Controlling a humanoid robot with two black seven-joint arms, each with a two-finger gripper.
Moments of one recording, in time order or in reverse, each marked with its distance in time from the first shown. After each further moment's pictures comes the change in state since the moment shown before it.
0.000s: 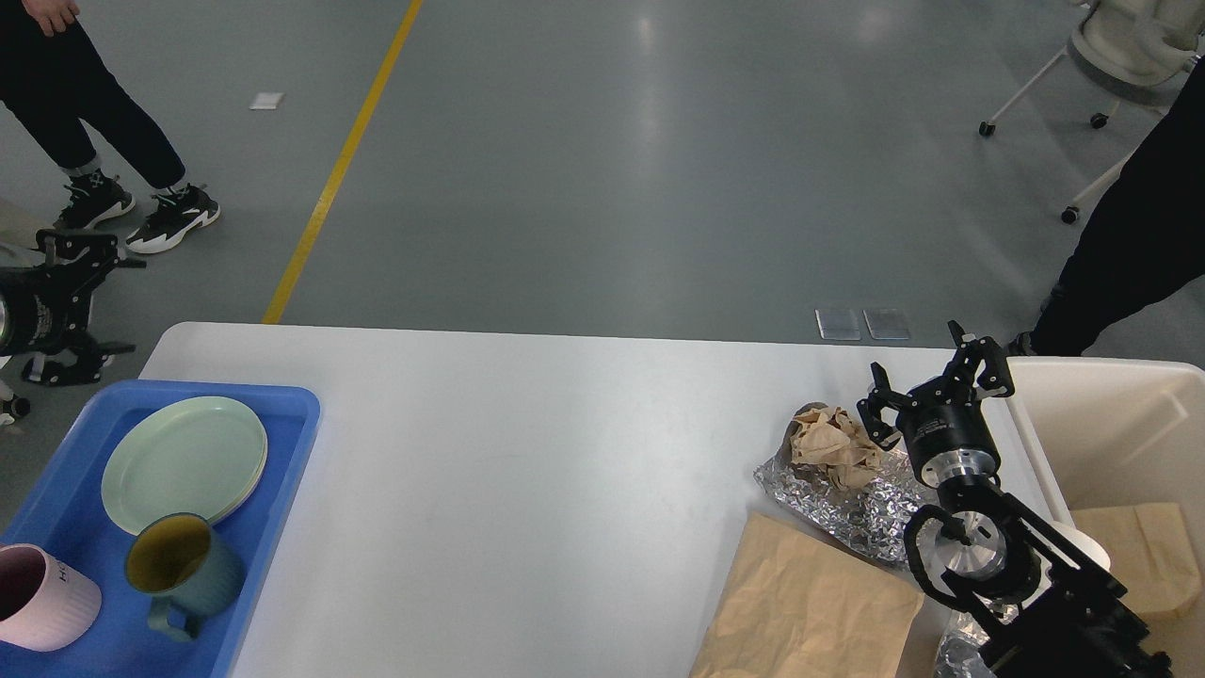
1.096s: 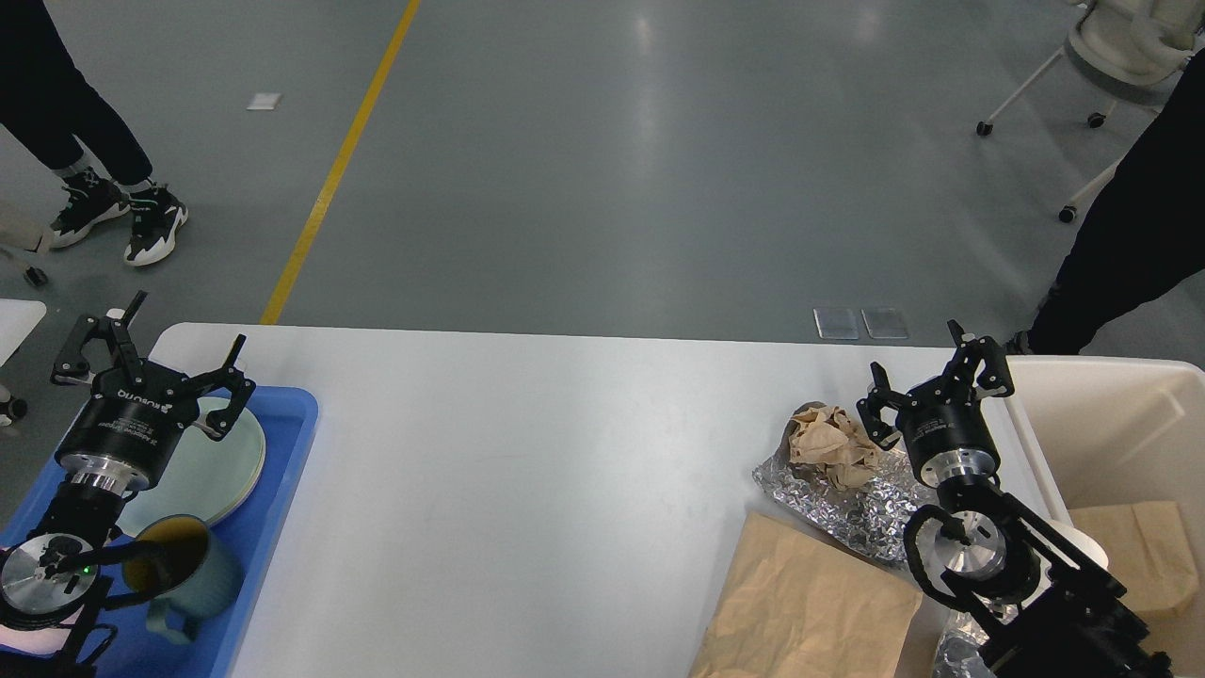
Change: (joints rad) left arm 0.981 -0.413 -1.668 -0.683 0.436 0.175 -0.237; right arm 0.000 0.000 0.000 0.002 0.000 0.000 0.000
